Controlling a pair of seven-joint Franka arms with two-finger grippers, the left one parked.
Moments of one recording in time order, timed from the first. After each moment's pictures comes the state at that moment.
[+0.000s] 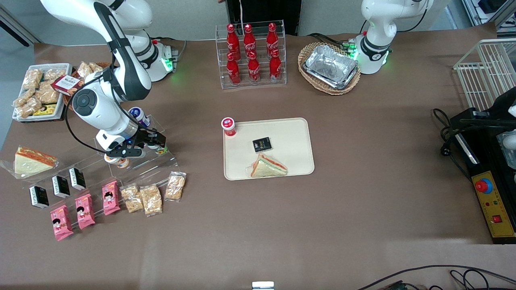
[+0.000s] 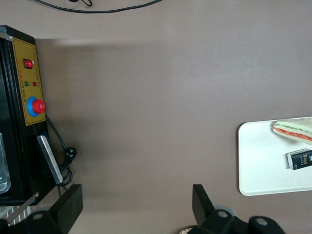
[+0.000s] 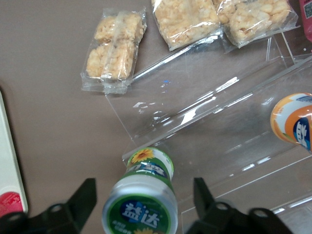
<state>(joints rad) -0.03 0.01 0.22 -2.39 0.14 2.37 0.15</state>
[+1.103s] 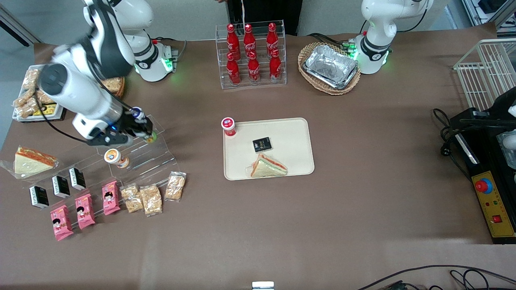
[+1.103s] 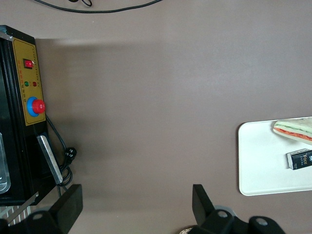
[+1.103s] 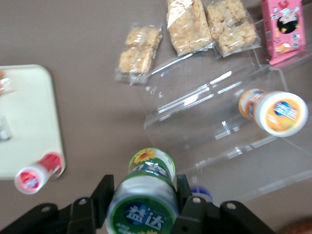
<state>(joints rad) -0.03 -0.14 0.22 -2.16 0.13 1.95 0.14</state>
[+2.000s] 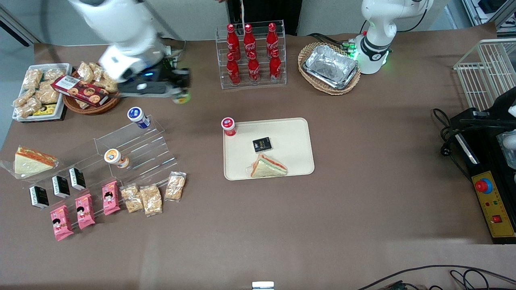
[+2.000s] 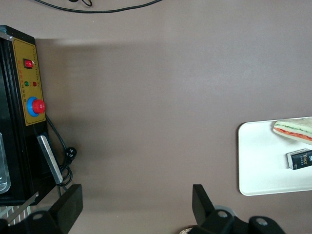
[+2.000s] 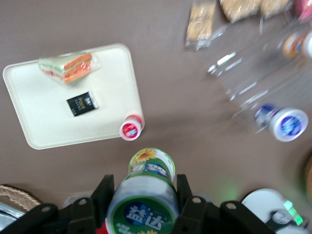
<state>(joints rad) 0.07 -0.08 0.50 -1.72 0.13 1.57 0.71</state>
